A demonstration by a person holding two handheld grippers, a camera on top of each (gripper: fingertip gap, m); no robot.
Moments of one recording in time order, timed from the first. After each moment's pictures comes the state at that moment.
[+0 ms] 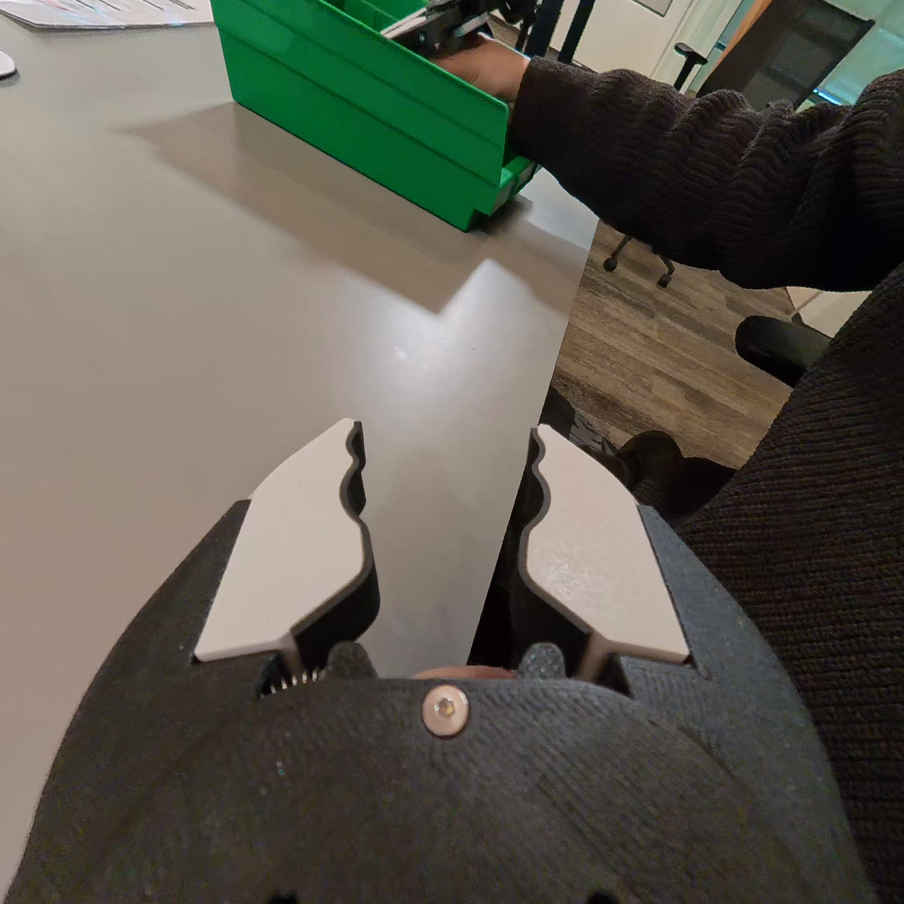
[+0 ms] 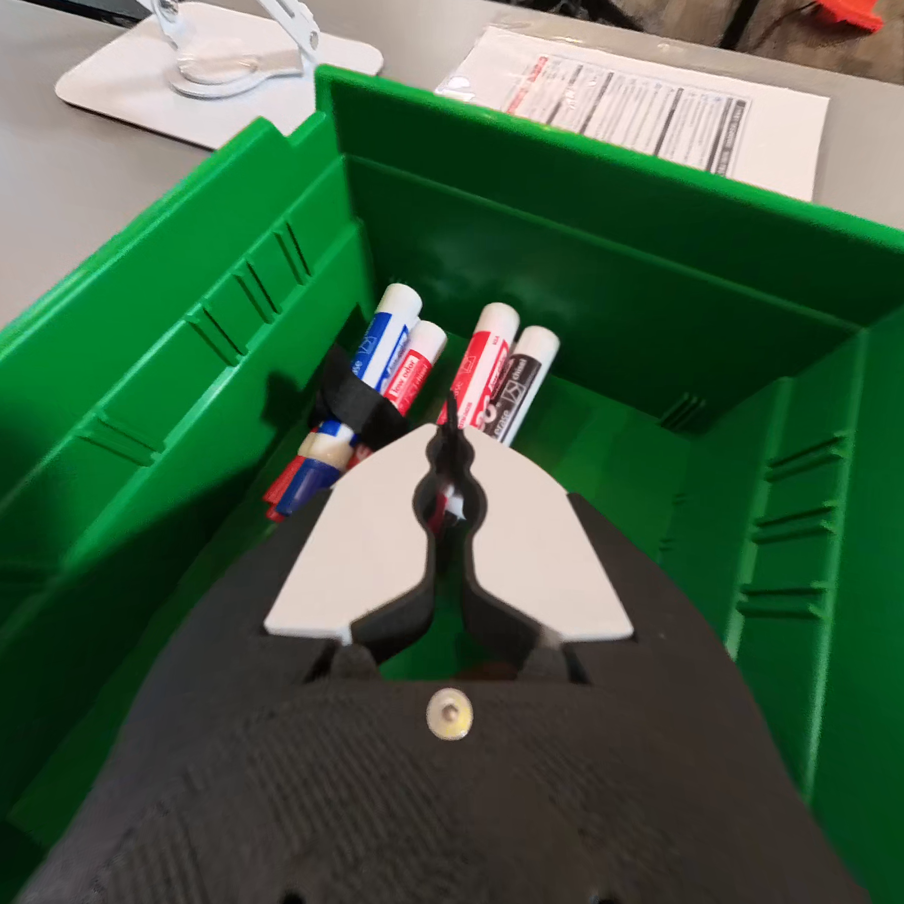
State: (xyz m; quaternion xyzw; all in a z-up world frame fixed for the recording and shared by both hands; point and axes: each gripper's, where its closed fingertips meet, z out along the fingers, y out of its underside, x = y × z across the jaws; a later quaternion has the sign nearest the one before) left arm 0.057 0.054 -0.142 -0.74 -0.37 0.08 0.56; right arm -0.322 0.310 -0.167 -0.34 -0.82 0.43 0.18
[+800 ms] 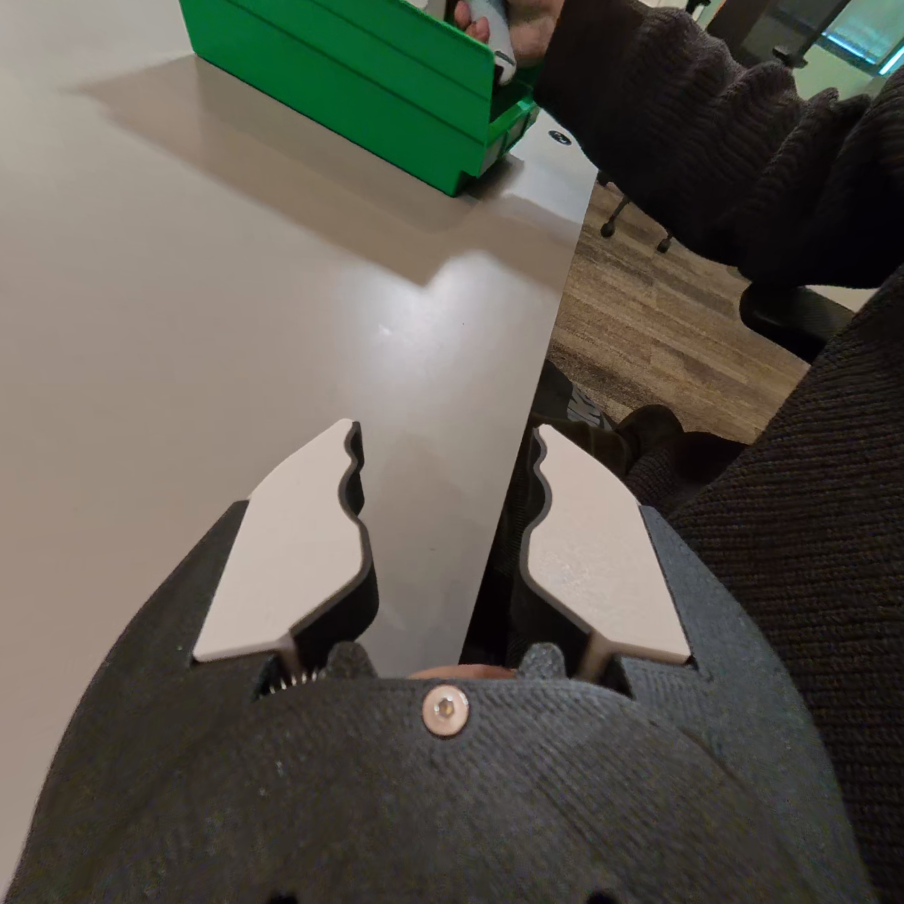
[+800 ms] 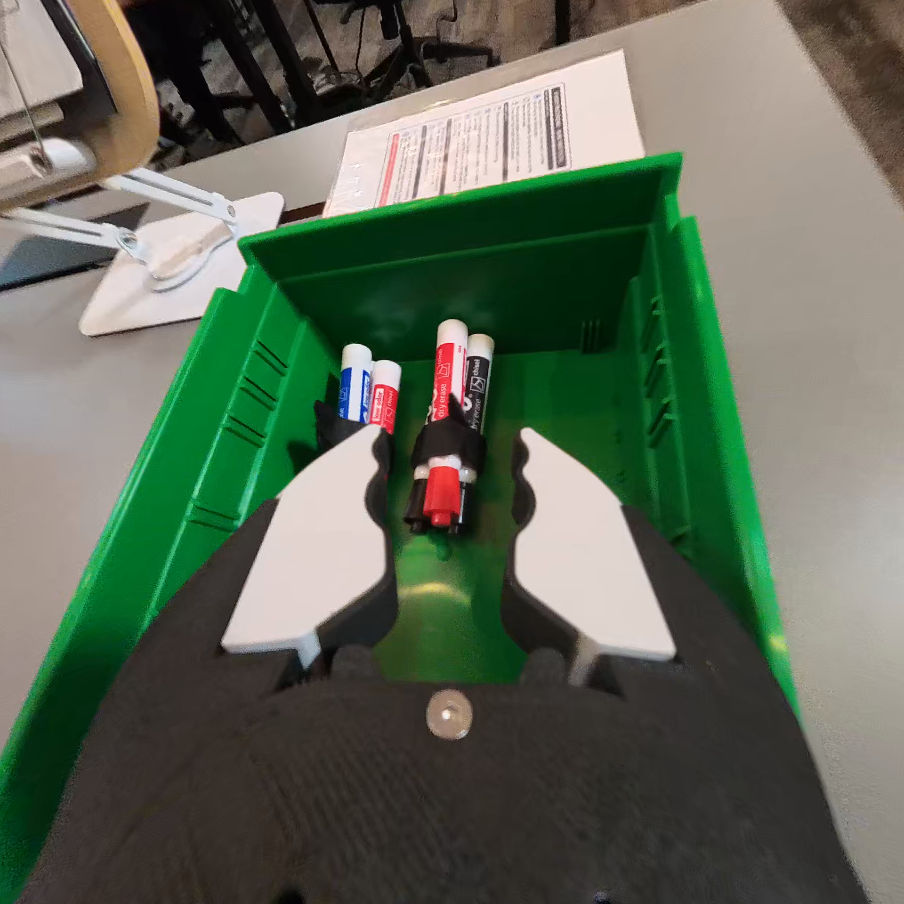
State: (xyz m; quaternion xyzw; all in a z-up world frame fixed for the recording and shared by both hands) left arm 0.062 0.061 -0.152 -0.76 -0.36 0.07 0.53; right arm -0.310 0.346 -0.130 -0.53 -0.70 0.46 0.15
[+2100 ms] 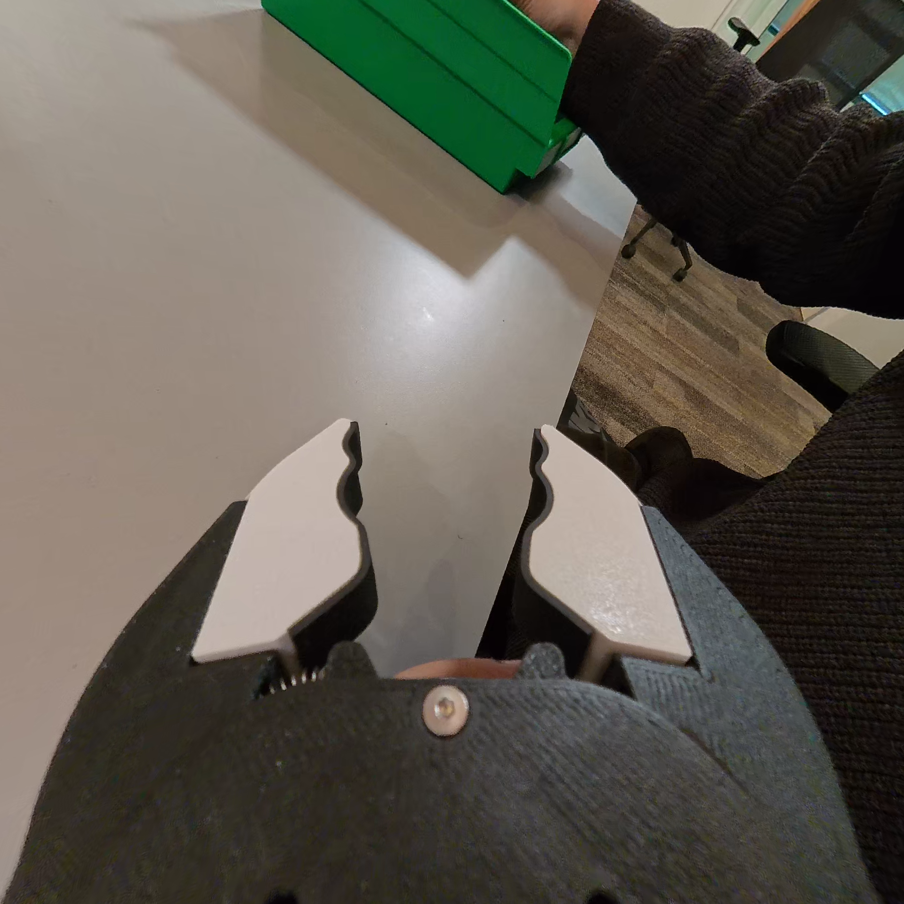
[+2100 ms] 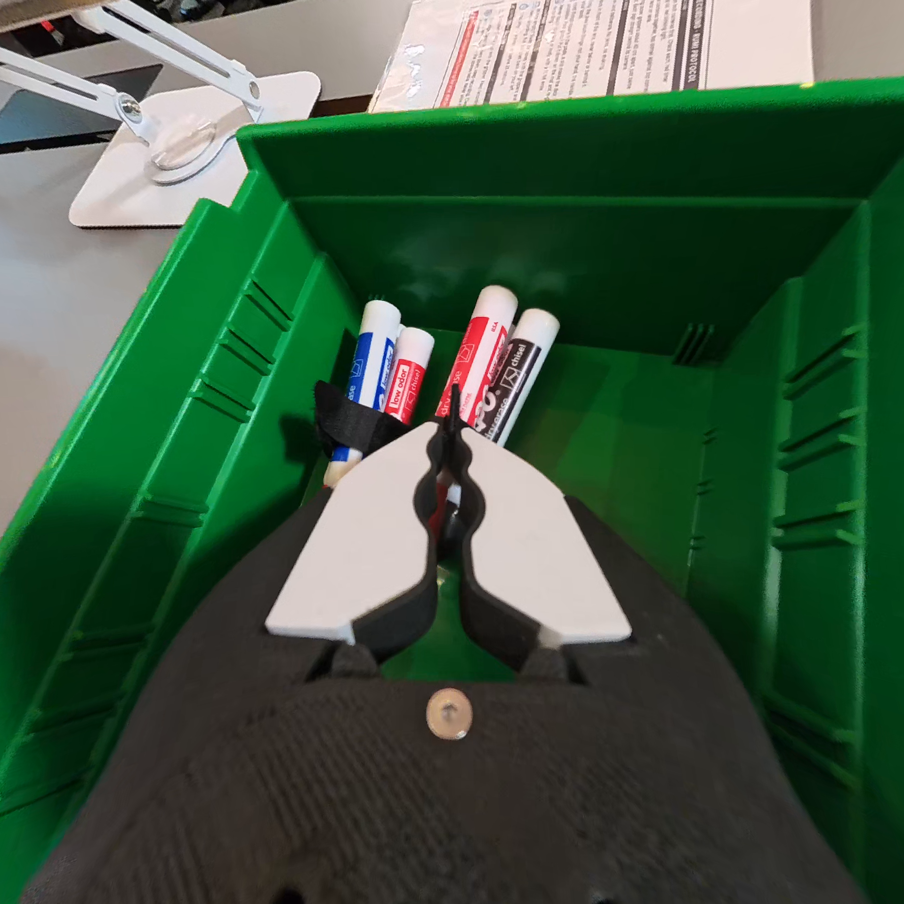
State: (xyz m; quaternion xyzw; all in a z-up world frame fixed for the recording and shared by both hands) left arm 0.051 0.045 -0.161 -0.73 -0.42 0.05 0.53; right arm -0.321 0.313 -0.164 -0.46 -0.77 0.43 0.11
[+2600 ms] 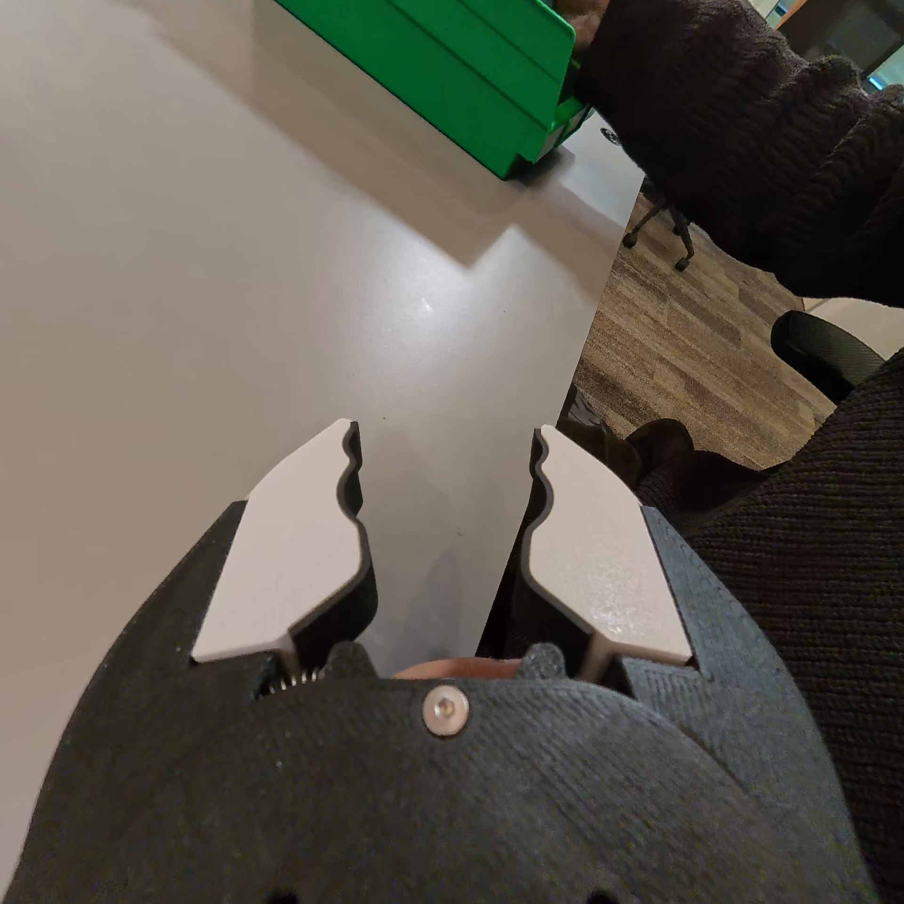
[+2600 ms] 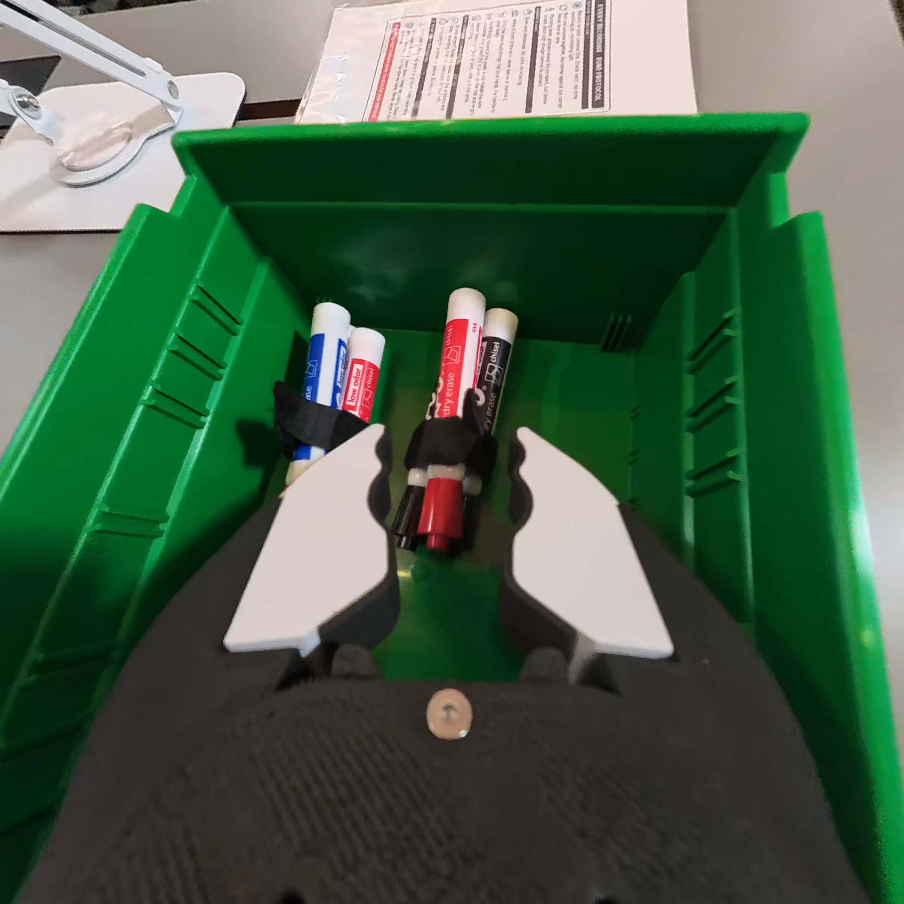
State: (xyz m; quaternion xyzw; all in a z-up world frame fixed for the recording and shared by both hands) left arm 0.052 0.047 -0.166 -0.74 -0.42 0.04 0.52; right arm -0.323 0.333 -0.158 -0.49 -0.76 0.40 0.17
